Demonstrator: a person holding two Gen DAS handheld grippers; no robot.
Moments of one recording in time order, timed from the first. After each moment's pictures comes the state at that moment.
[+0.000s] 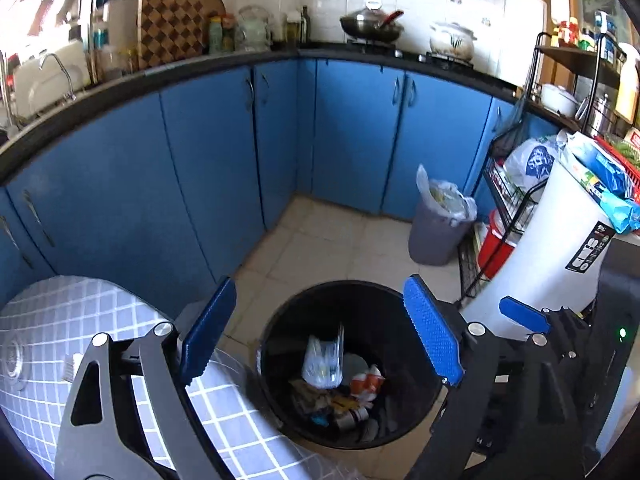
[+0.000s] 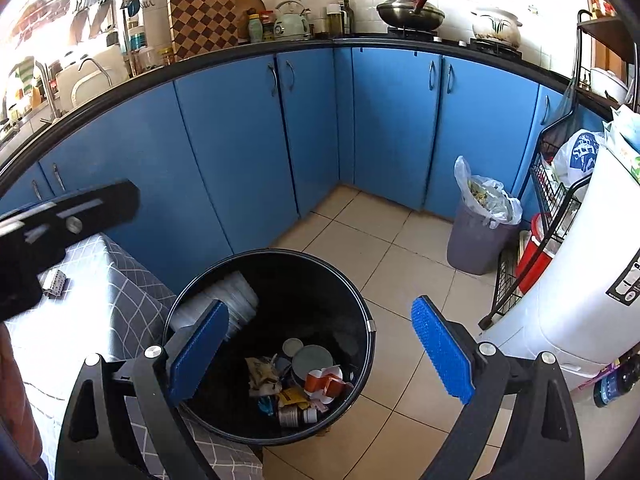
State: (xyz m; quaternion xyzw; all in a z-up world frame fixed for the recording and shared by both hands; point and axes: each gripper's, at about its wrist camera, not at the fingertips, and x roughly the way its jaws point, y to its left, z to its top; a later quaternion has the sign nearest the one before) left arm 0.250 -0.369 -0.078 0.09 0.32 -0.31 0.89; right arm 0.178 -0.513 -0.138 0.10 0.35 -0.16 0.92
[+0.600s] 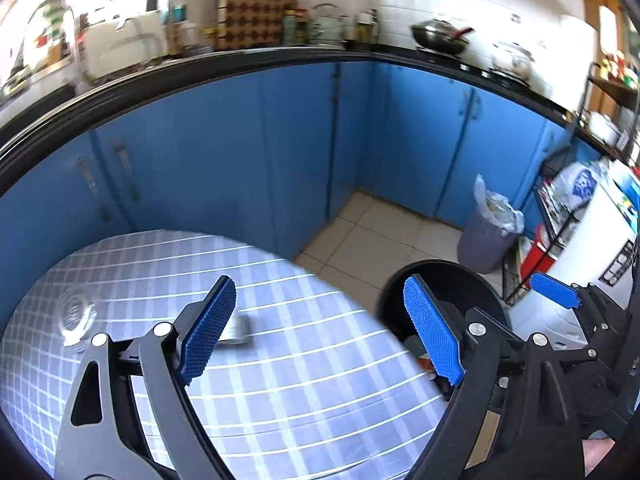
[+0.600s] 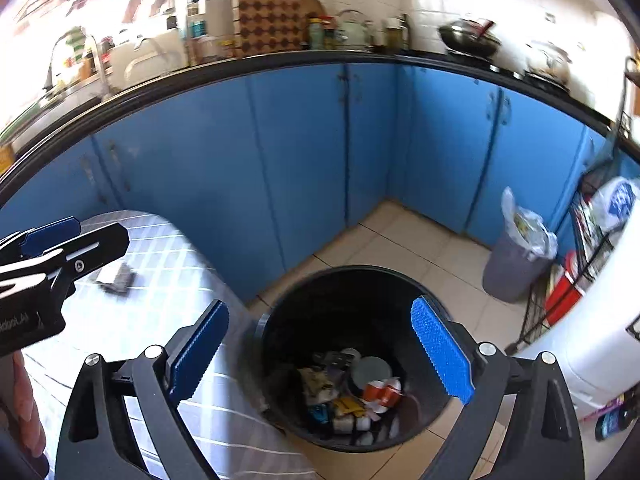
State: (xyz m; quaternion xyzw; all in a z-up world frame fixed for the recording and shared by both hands) left arm 0.265 -0.238 -0.077 0.06 0.34 -0.22 0.92; right arm 0.213 -0.408 -0.112 0.05 0.34 -0.08 0.93
